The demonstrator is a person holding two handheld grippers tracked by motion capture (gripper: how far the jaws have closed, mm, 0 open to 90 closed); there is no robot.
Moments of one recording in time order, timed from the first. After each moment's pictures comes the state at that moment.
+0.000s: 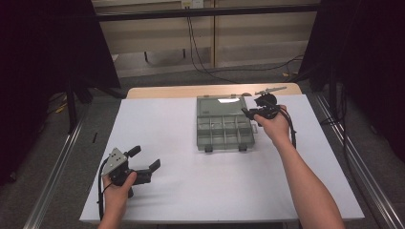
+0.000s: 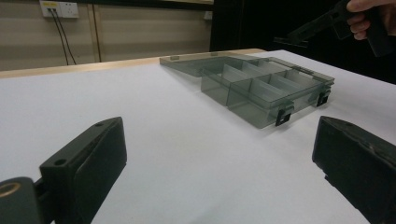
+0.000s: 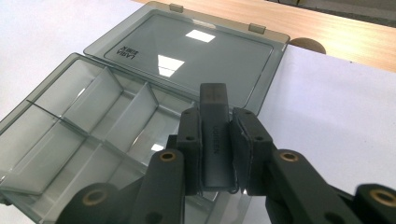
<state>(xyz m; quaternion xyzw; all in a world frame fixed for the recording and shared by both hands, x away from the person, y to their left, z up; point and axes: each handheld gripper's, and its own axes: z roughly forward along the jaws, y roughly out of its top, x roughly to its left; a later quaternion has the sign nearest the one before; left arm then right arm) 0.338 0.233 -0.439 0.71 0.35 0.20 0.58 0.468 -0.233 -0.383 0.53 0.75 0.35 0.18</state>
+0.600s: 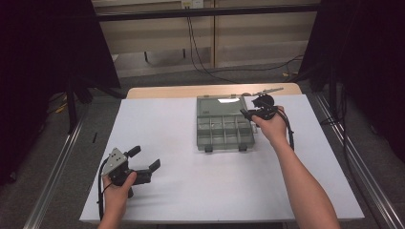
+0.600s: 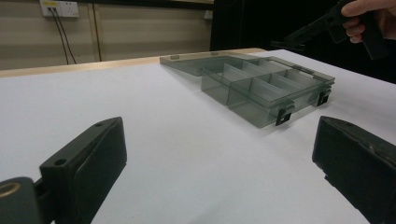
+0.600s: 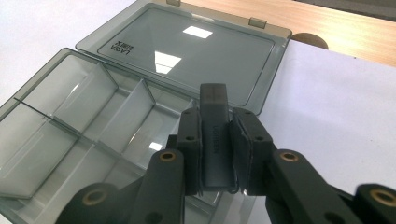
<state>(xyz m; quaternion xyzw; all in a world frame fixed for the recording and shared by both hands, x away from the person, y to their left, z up) 0.338 0.234 -0.439 0.71 0.35 0.20 0.58 0.471 -0.228 -0.390 0.53 0.75 0.34 0.18</state>
